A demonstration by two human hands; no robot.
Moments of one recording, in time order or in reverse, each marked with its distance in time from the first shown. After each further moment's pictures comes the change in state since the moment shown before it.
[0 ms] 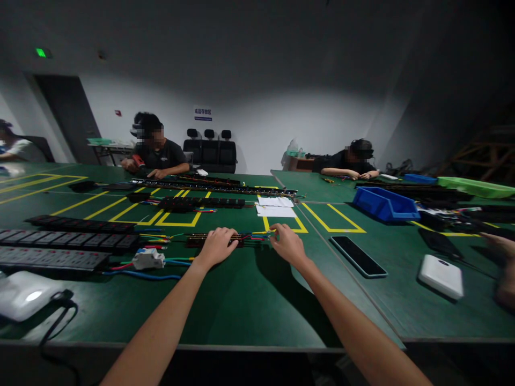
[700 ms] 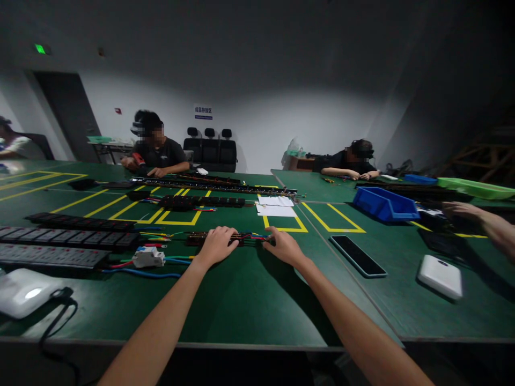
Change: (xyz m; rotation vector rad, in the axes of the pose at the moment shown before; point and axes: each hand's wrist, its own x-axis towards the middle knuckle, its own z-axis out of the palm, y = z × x) left_hand 0.000 0.001 0.000 0.014 -0.017 -0.013; right_hand 0.003 0.009 0.016 0.074 -0.134 -0.140
